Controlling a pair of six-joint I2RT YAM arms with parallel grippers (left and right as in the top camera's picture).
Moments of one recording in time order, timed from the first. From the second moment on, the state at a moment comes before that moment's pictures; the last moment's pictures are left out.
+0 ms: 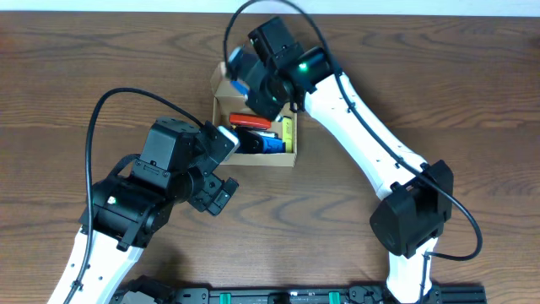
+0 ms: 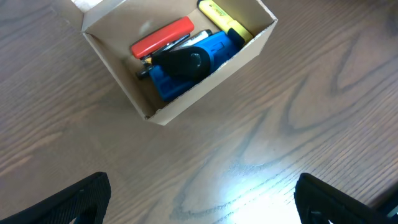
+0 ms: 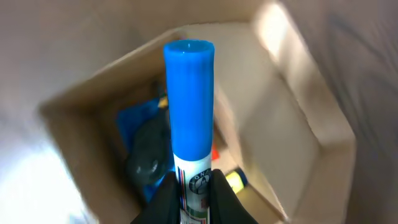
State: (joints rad) left arm -0.43 1.06 1.11 -1.03 0.12 0.25; right arm 0.59 2.04 1.96 -1.02 -0.16 -0.49
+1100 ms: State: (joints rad) left arm -0.43 1.06 1.11 -1.03 0.12 0.25; right arm 0.59 2.05 1.71 -0.80 -0.28 -0.89
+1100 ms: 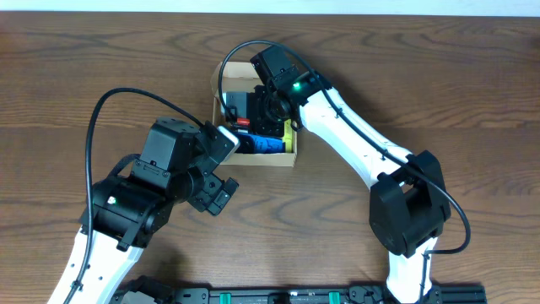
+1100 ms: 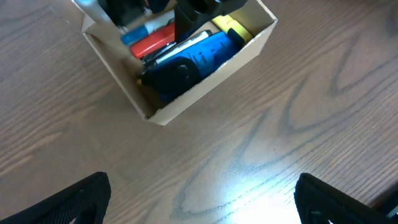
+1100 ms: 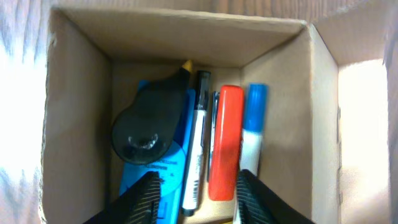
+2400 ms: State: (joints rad) left arm -0.43 1.06 1.11 -0.98 0.12 0.25; right arm 0.25 1.63 1.54 -1.09 -0.23 0.13
